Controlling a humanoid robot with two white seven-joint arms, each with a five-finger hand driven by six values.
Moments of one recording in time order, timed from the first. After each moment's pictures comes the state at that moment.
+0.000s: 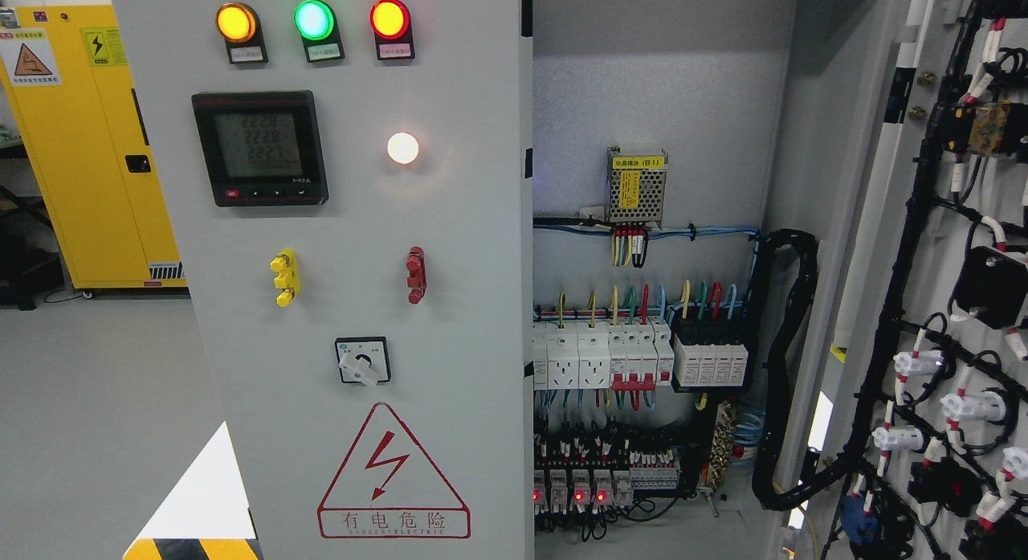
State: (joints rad) left arm 0.00 -0.05 -0.17 -0.32 0.31 0.00 -0.05; right arm 0.09 0.09 0.13 -0.11 -0.12 0.01 0.00
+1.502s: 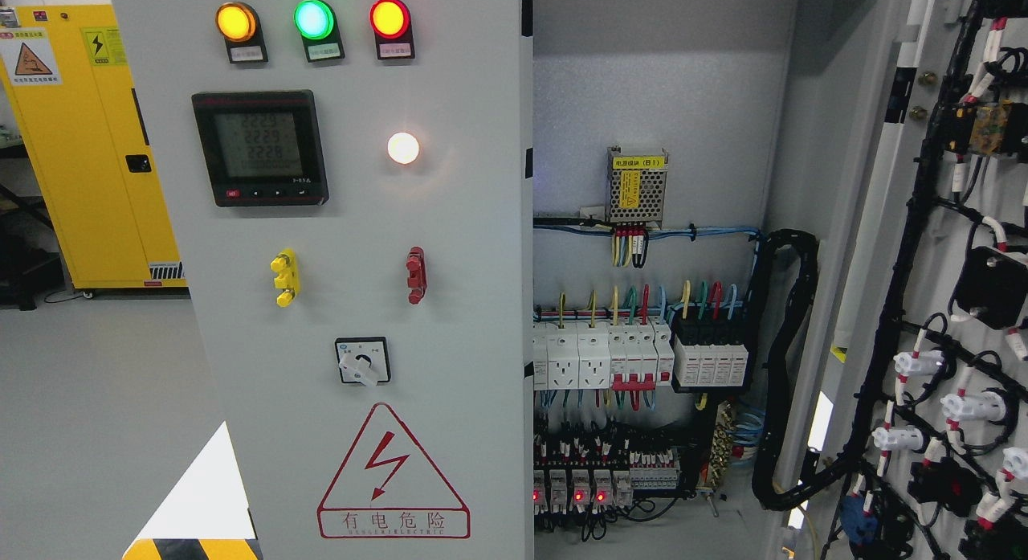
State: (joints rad) left arm 0.00 -0.10 -0.13 -0.03 0.30 -0.03 0.00; right arm 0.23 -0.01 0.13 -0.51 -0.13 -0.22 0.00
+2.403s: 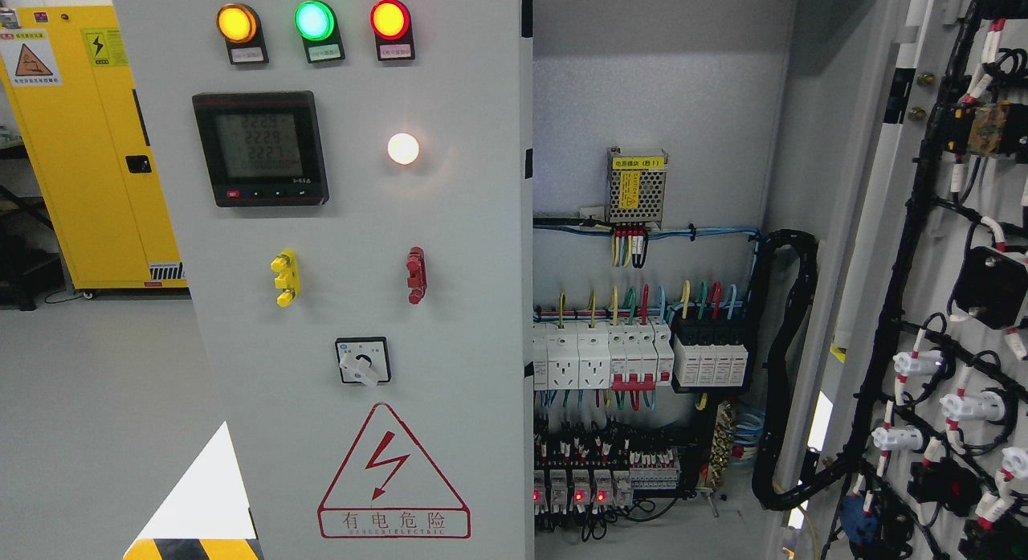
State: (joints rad) left arm 0.00 -0.10 -0.13 -0.03 0.31 -0.04 -0.01; right arm 0.55 -0.17 0.26 -1.65 -0.13 -0.23 0.00
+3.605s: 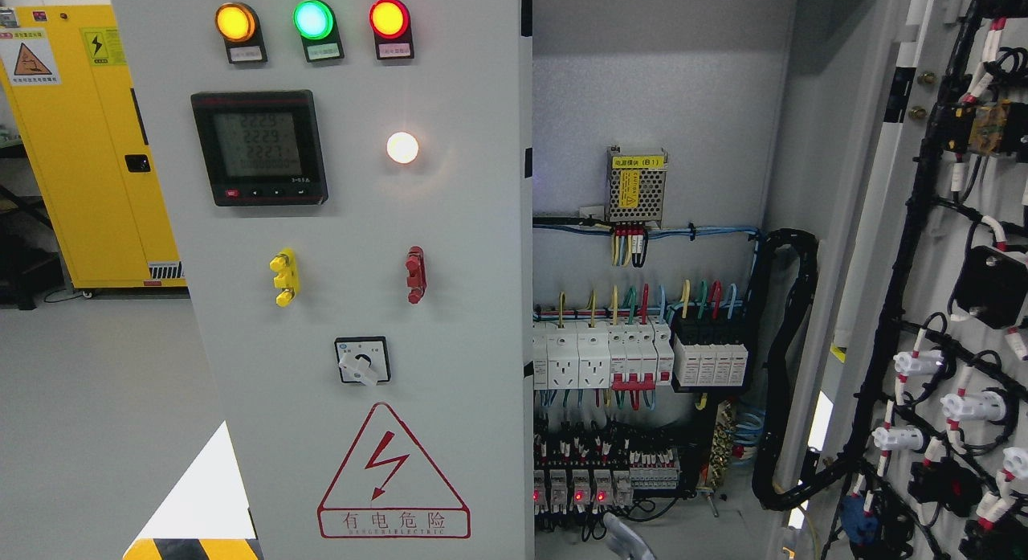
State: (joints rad) left arm 0.00 -0.10 -0.13 -0.04 0.31 -0.04 -0.01; right arm 0.03 -0.08 0.36 -2.00 -0.13 -0.15 0.00
